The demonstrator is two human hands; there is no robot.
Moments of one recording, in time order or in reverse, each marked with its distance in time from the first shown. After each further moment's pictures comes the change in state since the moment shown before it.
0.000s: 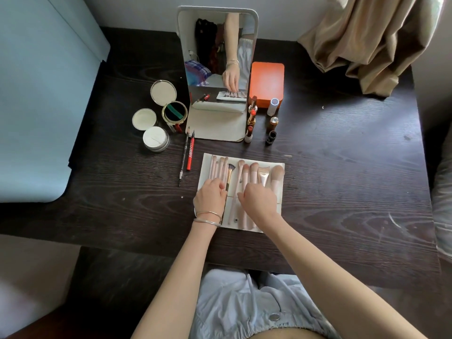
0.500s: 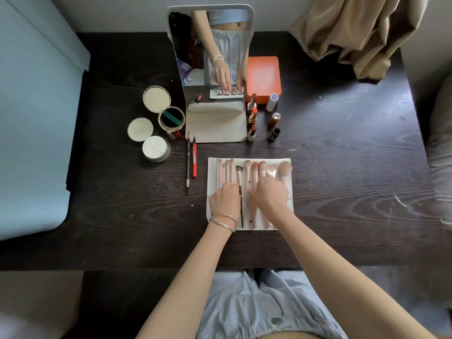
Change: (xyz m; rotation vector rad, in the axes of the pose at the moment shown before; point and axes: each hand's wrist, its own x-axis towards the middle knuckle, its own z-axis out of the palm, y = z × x) left_hand 0.013 -0.002 -0.002 0.244 -0.123 0.236; right_hand 0.022 -0.009 0.009 0.096 0.054 0.198
